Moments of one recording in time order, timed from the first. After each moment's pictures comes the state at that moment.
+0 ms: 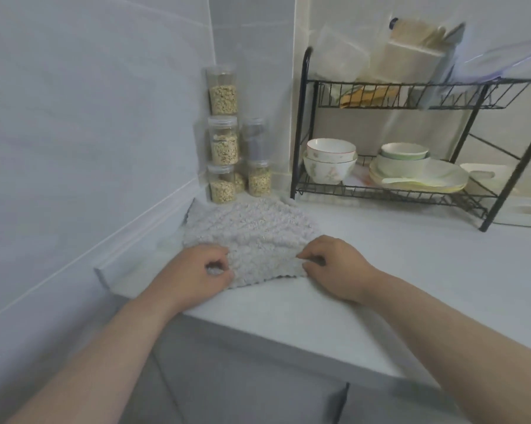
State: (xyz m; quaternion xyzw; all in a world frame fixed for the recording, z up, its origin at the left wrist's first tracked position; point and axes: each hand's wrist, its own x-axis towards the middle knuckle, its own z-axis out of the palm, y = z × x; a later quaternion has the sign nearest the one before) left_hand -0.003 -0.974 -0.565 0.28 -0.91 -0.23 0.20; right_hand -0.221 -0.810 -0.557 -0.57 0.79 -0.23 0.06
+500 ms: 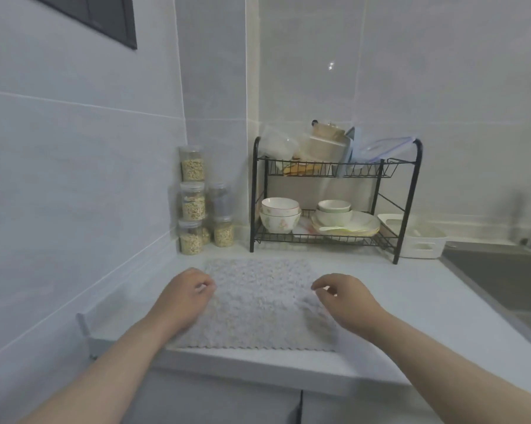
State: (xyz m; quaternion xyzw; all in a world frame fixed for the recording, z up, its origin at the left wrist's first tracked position) left_hand -0.020 -0.940 -0.532 0.26 -0.90 -0.24 0.24; right_hand -0.207 -0.699 -0.517 -0.41 0.85 -0.32 0.03
